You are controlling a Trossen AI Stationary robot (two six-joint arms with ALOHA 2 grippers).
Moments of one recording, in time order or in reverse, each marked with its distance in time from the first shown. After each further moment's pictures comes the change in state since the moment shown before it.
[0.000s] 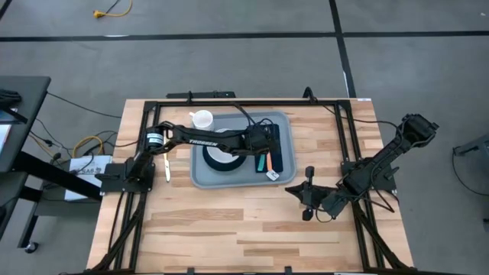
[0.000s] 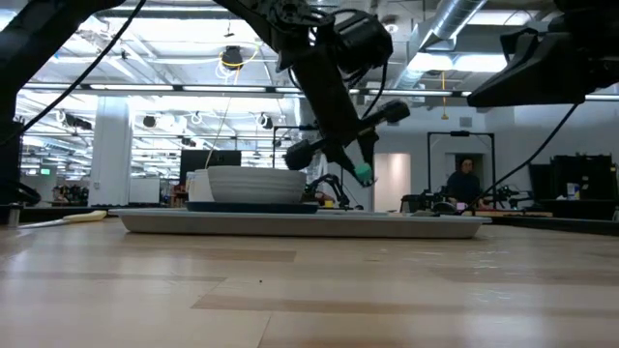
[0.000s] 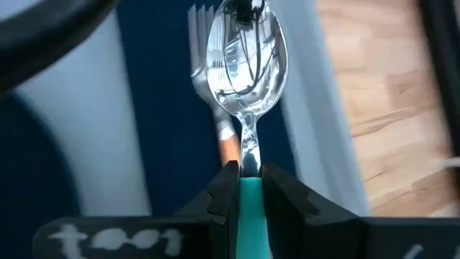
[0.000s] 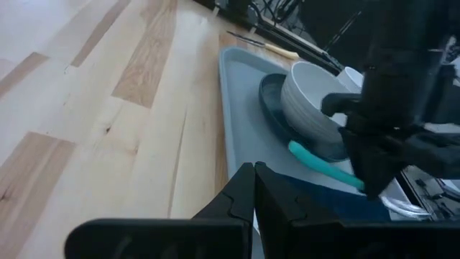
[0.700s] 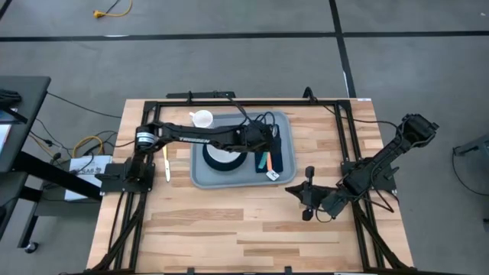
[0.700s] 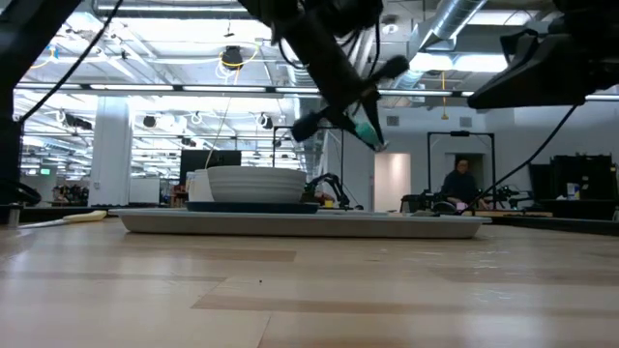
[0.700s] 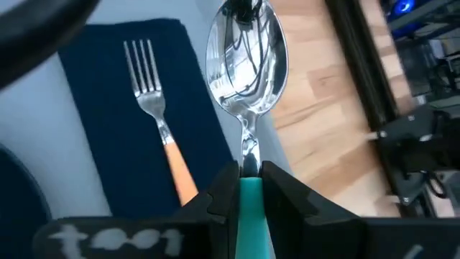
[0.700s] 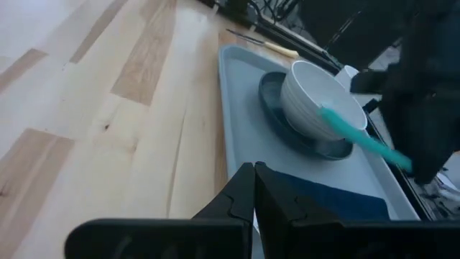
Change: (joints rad) left arm -0.008 -0.100 0.000 0.032 0.059 0.121; right arm 0.000 0.000 0.000 -0.006 0.001 0.000
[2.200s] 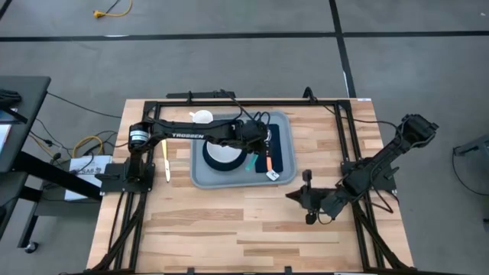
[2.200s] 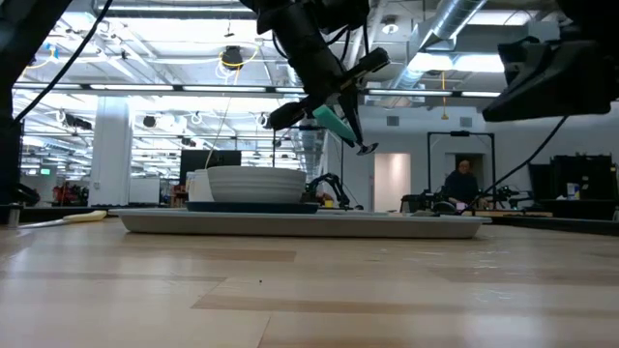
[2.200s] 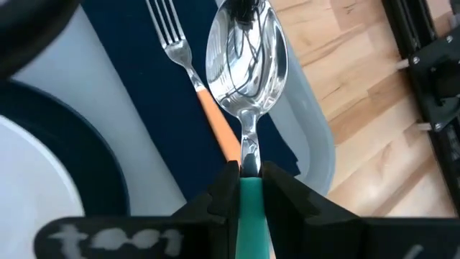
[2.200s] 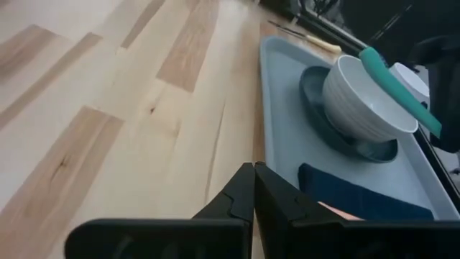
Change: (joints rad) left arm 0.026 -0.063 0.000 -0.196 0.180 0.119; right arm 0.000 0.007 0.000 -0.037 -0.132 -0.001
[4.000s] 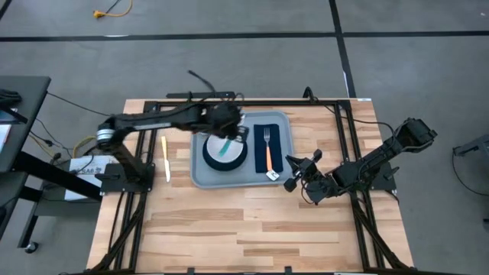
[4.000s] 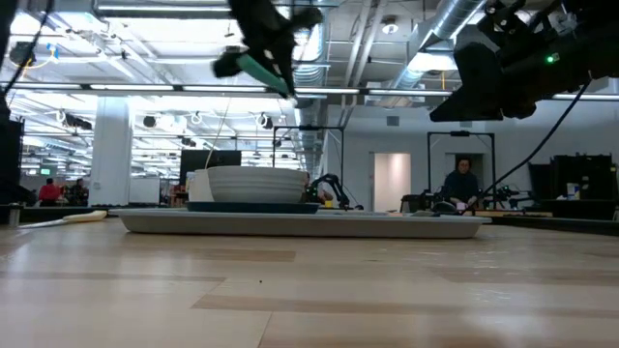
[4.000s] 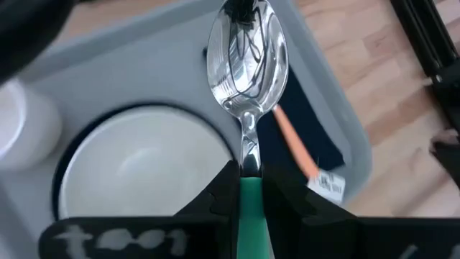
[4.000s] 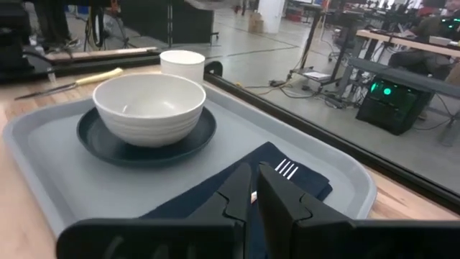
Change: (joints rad) left arm 0.072 -0.312 -0.083 -0.283 -0.088 0.107; right arm -0.217 0.085 0.000 0.114 0.500 0.522
